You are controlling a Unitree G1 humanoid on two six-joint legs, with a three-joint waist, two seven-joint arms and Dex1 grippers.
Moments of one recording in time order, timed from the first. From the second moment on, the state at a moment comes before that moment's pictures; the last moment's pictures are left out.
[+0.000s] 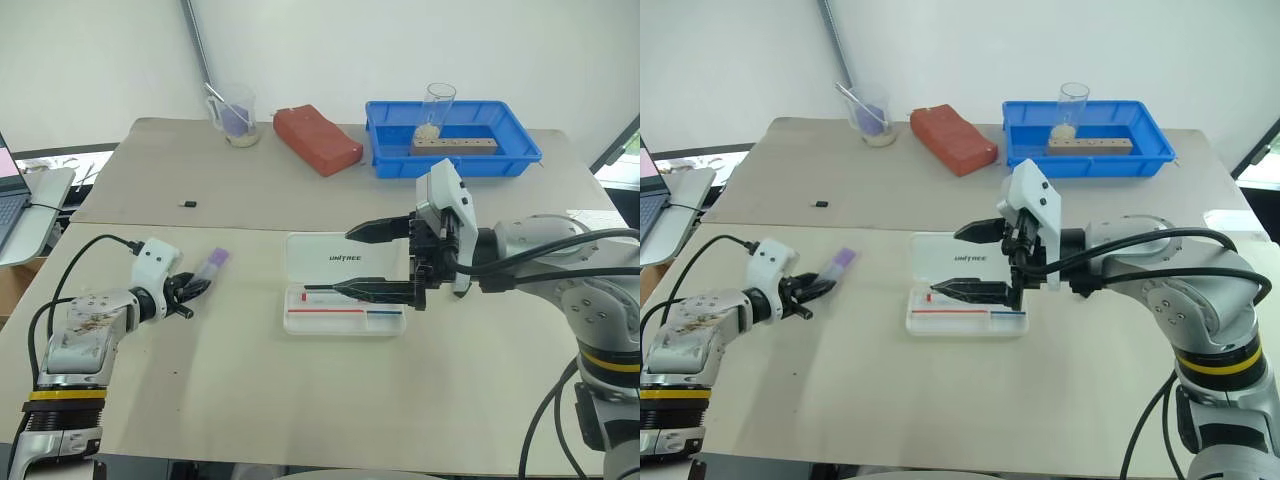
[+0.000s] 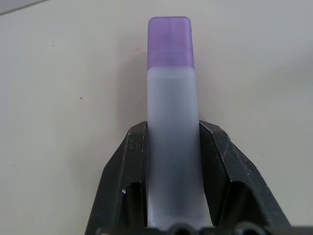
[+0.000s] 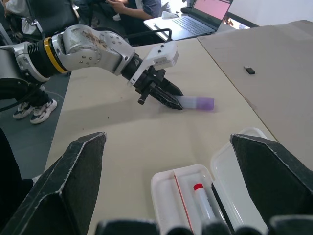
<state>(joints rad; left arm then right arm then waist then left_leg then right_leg) -0.22 0.70 0.17 -0.02 -0.26 0.66 -0.73 -0.64 -0.78 0.05 -0.56 0.91 0.99 0.77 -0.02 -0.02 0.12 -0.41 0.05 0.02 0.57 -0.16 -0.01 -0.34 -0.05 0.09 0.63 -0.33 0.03</state>
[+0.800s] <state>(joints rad) -0.47 0.70 -0.35 -0.16 -0.15 0.25 -1.17 -0.30 -0.97 -0.08 -0.63 0.77 0.91 0.81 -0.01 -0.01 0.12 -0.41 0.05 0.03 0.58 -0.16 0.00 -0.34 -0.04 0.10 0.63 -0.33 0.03</state>
